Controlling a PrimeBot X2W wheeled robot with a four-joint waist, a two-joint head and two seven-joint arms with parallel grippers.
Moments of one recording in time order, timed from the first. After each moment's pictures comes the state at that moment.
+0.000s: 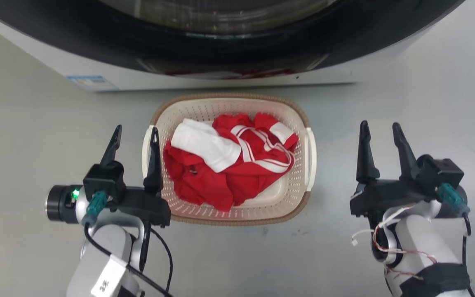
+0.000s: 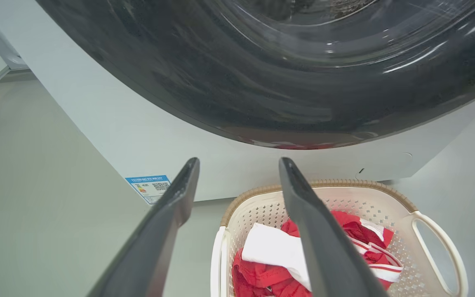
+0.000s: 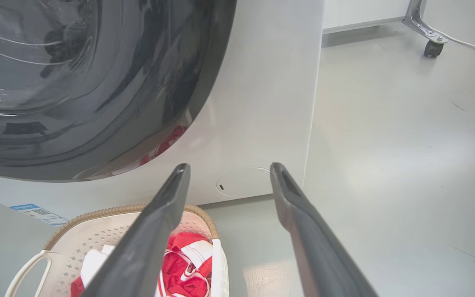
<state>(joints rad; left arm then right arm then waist) -0.44 0.04 -0.18 0.44 -0.17 0.07 -0.25 -0.45 -0.05 0.20 0.39 0.32 -0.10 -0.26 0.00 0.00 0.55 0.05</state>
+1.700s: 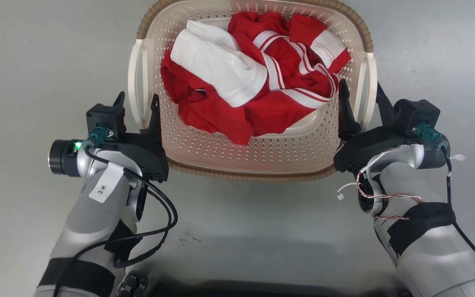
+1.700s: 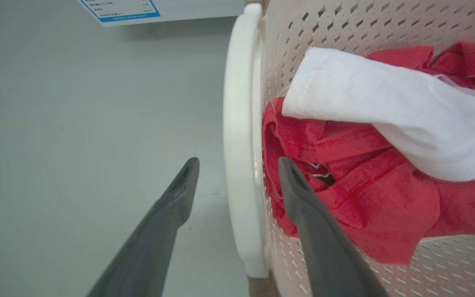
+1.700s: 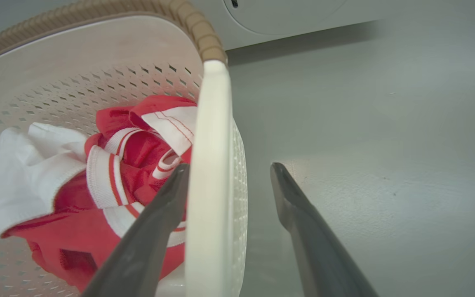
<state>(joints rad) -0.82 0.03 -0.24 0.96 -0.29 0.02 -0.25 -0.78 -0.07 0.37 0.72 0.43 -0.10 -0.26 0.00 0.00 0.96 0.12</state>
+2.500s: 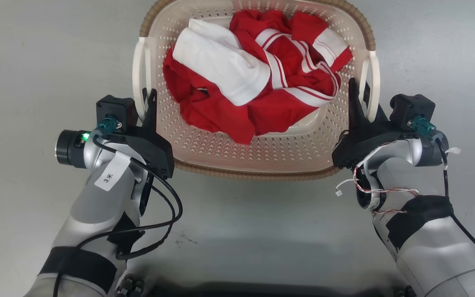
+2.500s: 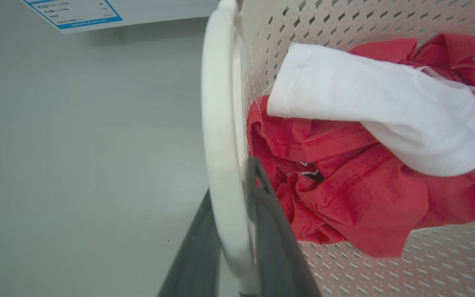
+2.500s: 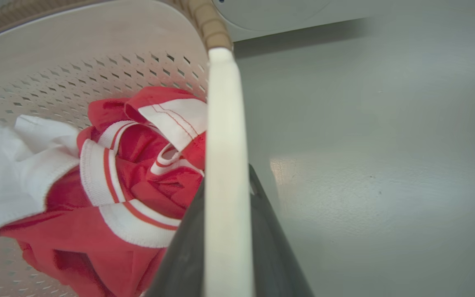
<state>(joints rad) -0.89 0.03 -0.37 1.03 -0.37 0.00 -0.25 -0.84 -0.07 0.44 0.80 0.49 -0.12 -0.26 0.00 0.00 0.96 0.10</state>
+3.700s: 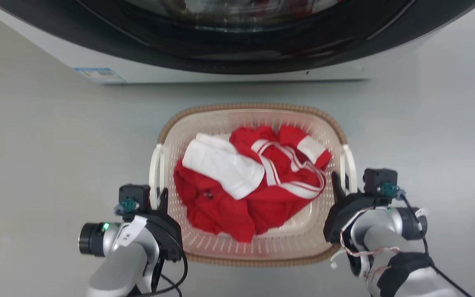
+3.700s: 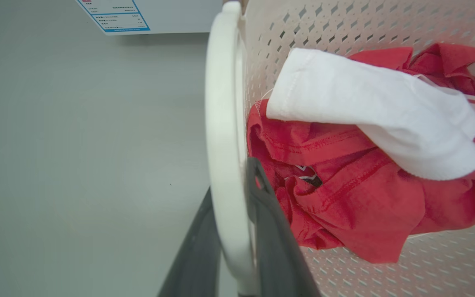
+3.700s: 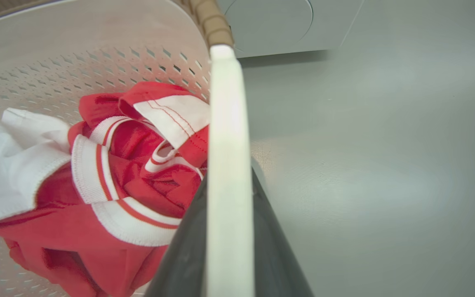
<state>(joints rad) -0.68 0.03 -0.57 1.11 -0.61 0.04 -0.23 -0.72 -0.07 0.69 0.99 0.70 -0.13 -0.22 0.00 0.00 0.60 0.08</state>
